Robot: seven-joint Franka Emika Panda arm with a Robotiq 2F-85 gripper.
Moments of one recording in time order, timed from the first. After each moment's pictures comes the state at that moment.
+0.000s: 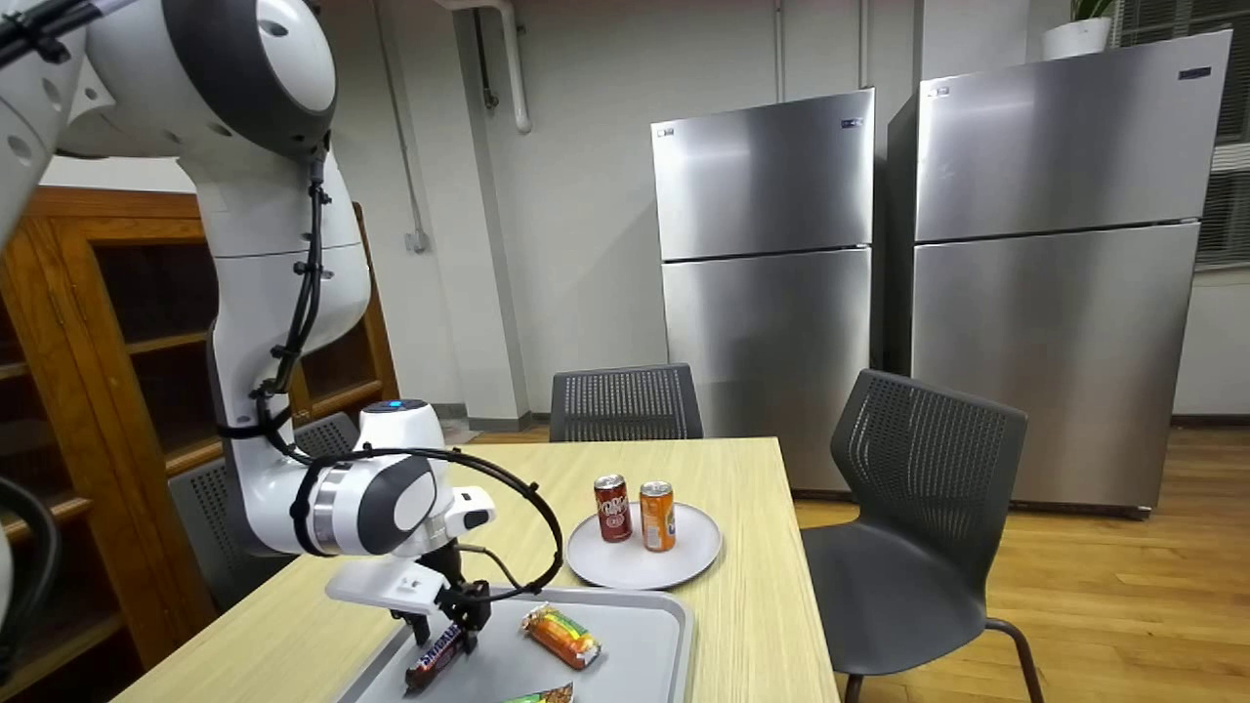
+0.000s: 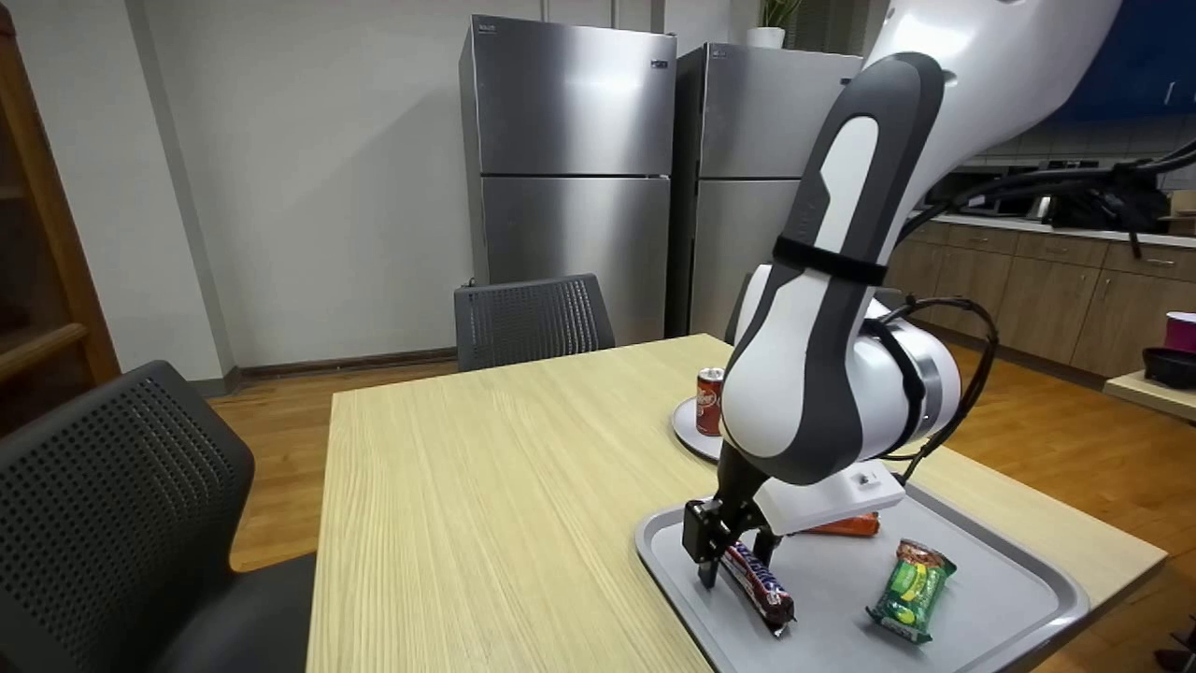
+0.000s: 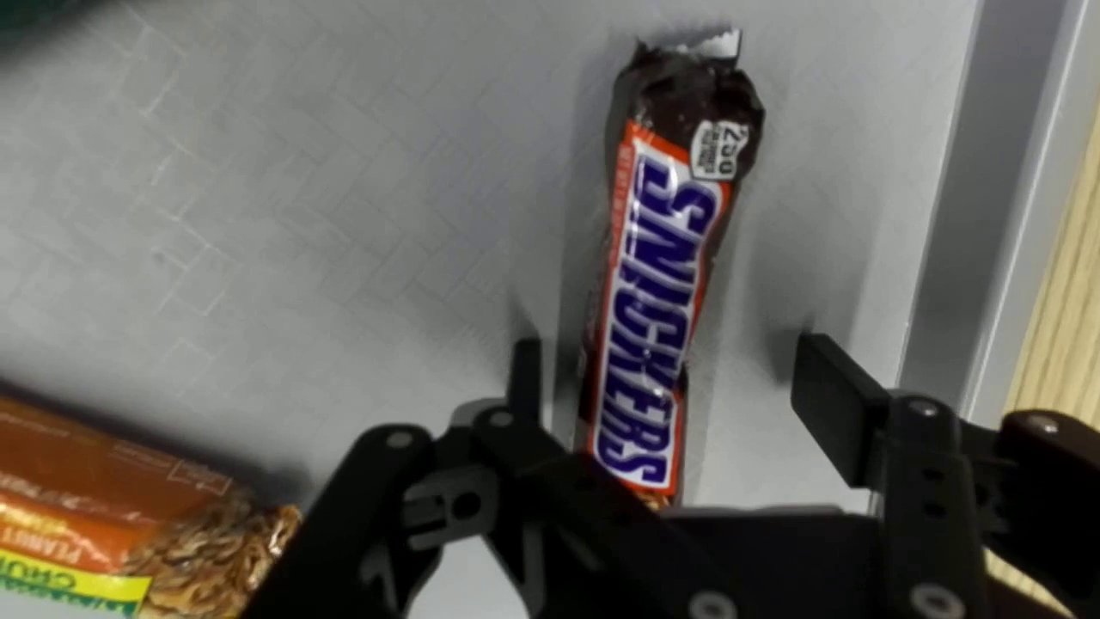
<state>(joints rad) 0.19 0.63 0.05 -2.43 0.07 3.14 0.03</state>
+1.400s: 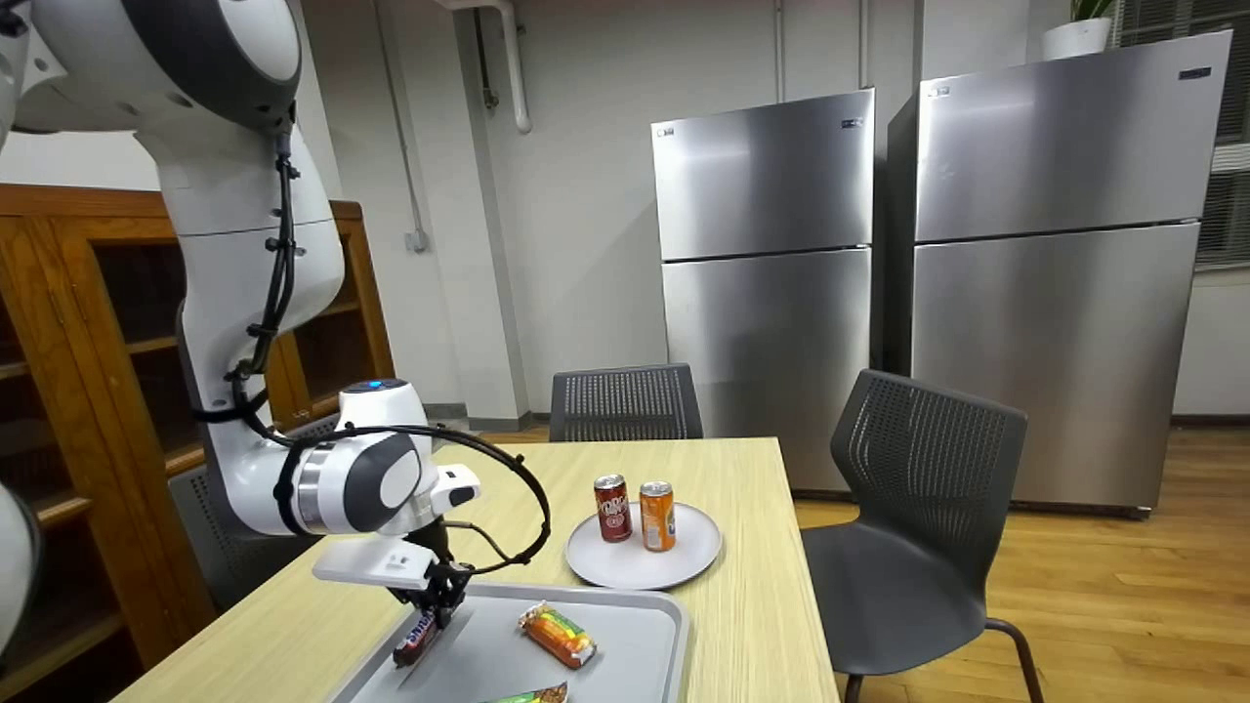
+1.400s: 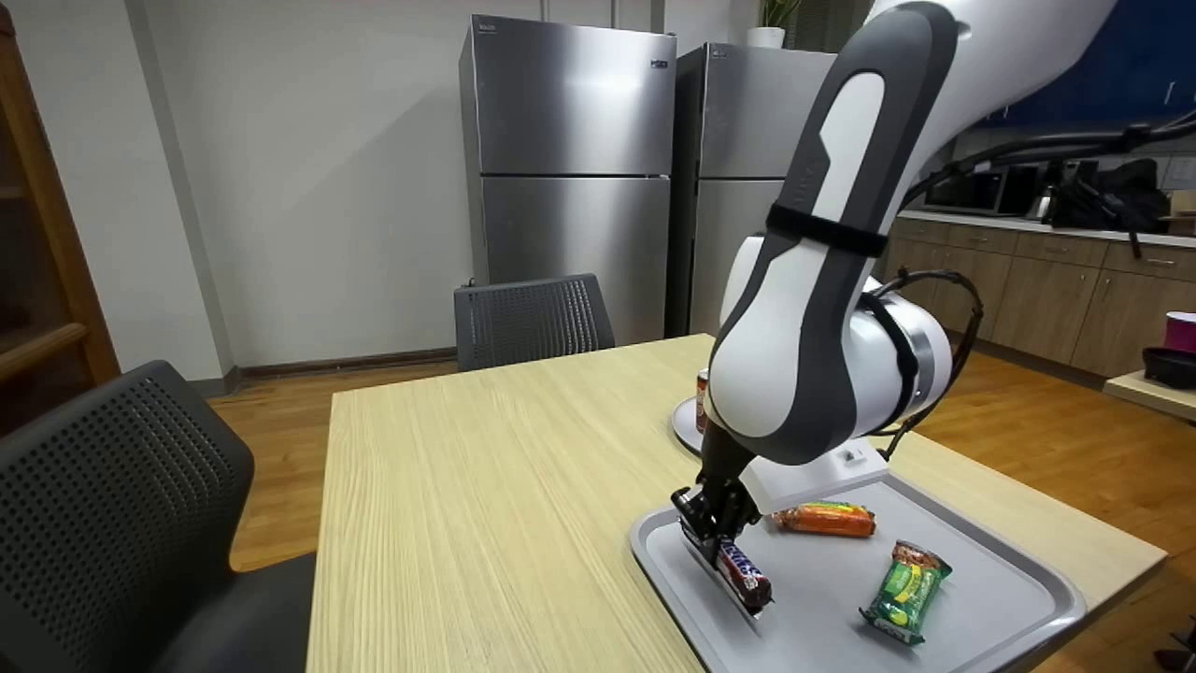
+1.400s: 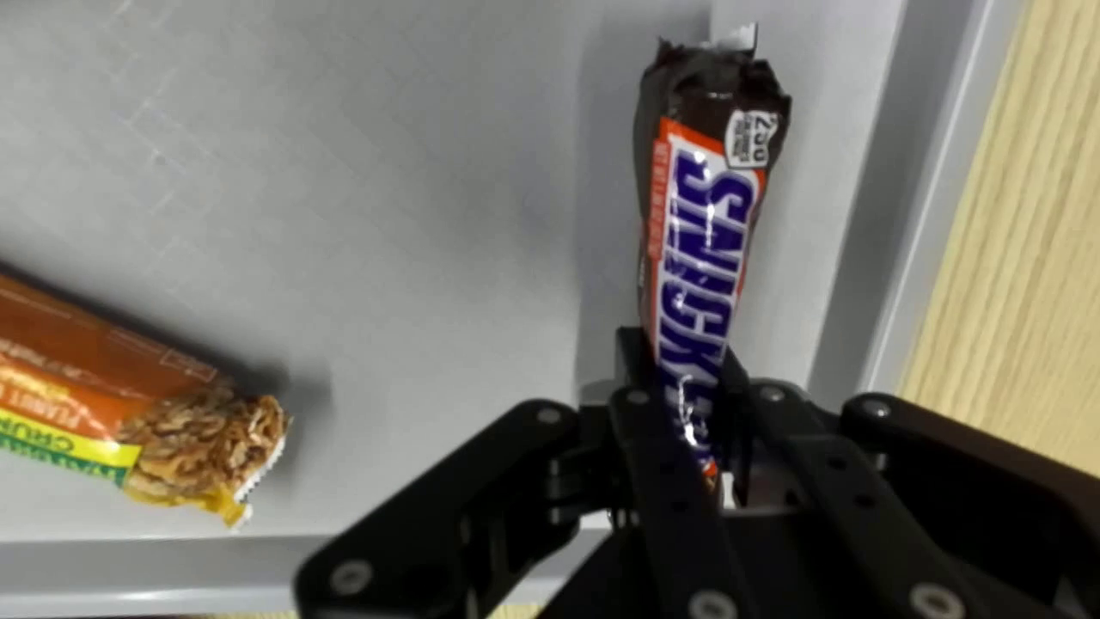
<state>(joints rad) 0.26 0.57 0.02 -2.44 0.06 3.13 0.03</state>
